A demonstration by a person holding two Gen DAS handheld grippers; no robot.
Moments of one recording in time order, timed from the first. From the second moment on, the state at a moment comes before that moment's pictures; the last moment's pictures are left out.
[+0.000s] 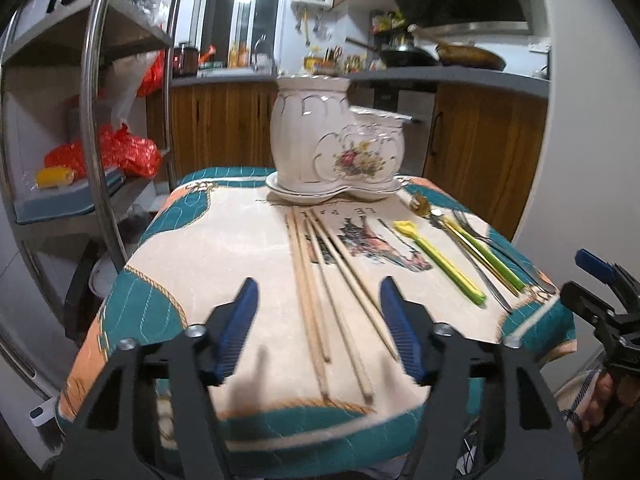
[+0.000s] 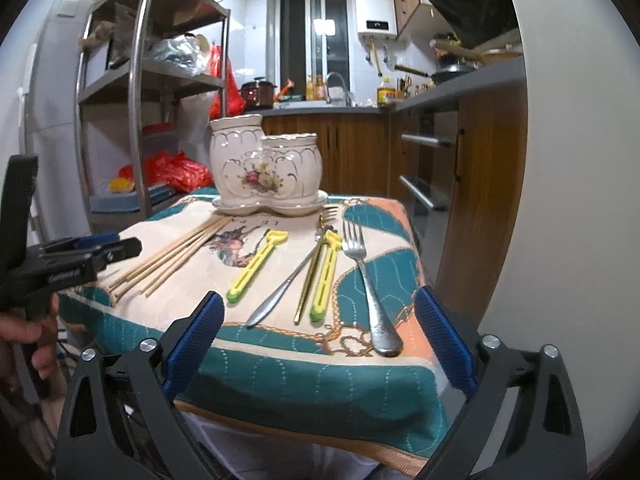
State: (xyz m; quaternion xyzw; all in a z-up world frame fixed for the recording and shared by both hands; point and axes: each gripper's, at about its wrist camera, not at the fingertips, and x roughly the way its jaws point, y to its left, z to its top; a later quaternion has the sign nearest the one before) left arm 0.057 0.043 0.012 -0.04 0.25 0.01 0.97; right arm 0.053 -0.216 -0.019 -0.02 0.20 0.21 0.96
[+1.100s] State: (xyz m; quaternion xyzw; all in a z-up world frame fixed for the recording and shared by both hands) left arm 0.160 0.086 0.006 -0.07 0.44 -0.03 0.89; right arm 0.190 -0.199 -0.025 -0.11 0.42 0.24 0.87
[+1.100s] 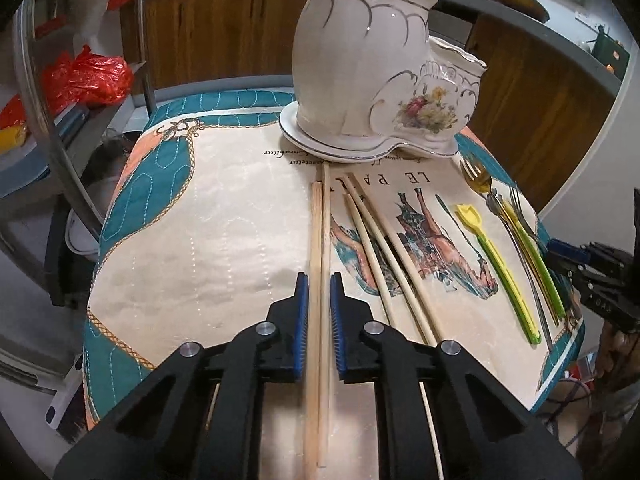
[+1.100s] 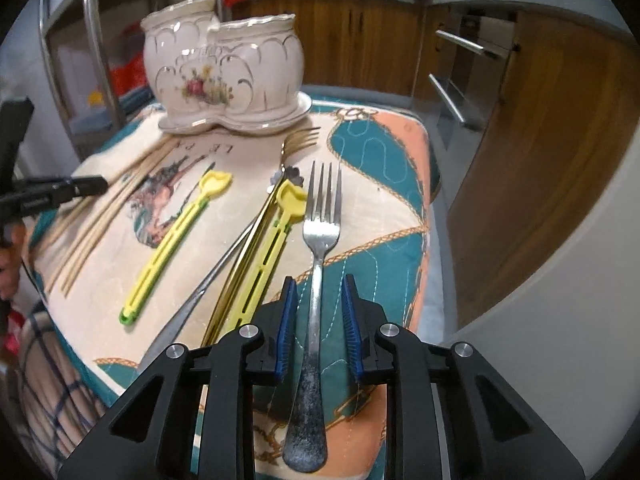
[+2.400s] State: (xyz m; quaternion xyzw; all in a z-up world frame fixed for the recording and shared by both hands) left arm 0.202 0.096 0.011 -0.03 0.54 -0.06 0.84; right arm 0.233 -0.178 -0.015 -0.15 0.56 0.25 0.78
